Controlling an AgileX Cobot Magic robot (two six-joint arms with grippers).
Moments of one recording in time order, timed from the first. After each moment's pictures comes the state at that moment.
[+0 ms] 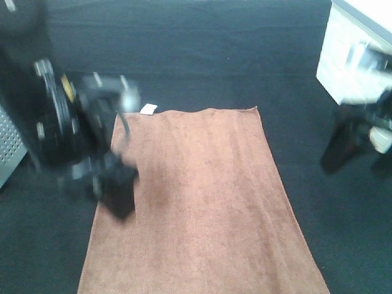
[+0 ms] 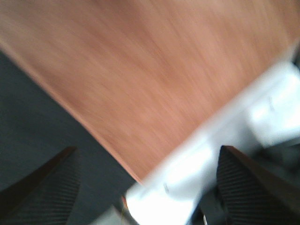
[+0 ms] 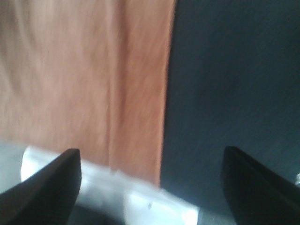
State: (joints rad) left arm -0.55 1.66 -1.14 -0.25 1.04 0.06; right arm 0.09 1.46 -0.95 0.32 1.03 -0.18
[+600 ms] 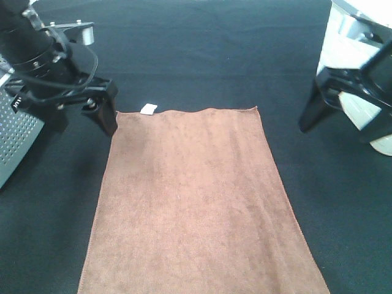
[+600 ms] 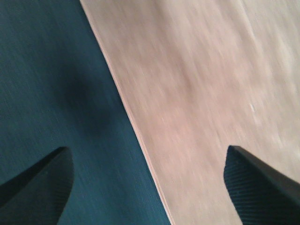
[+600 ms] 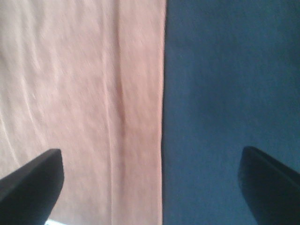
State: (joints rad) left arm -0.29 1.86 -1.39 -0.20 0.96 0.03; right arm 0.09 1.59 -1.07 0.35 0.90 -0.16
